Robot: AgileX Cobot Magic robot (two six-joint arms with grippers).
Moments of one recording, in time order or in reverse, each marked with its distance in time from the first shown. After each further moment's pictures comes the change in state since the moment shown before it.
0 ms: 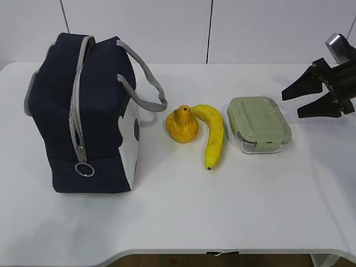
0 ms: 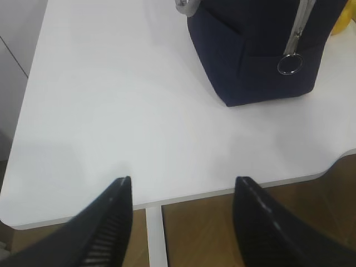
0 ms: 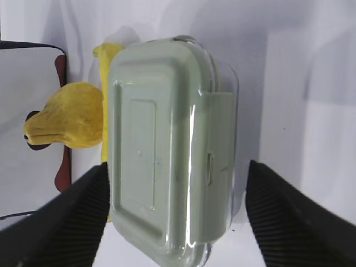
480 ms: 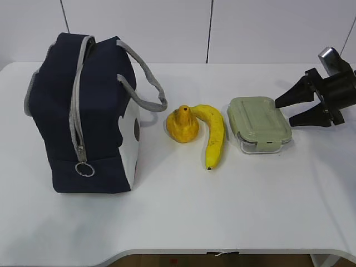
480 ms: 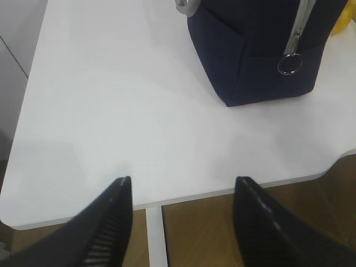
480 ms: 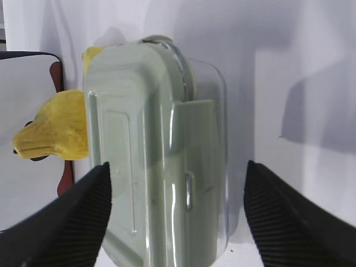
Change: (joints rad) left arm 0.000 0.000 0.000 0.000 0.000 0.000; right arm 0.006 0.071 -0.002 0.050 -0.006 0.004
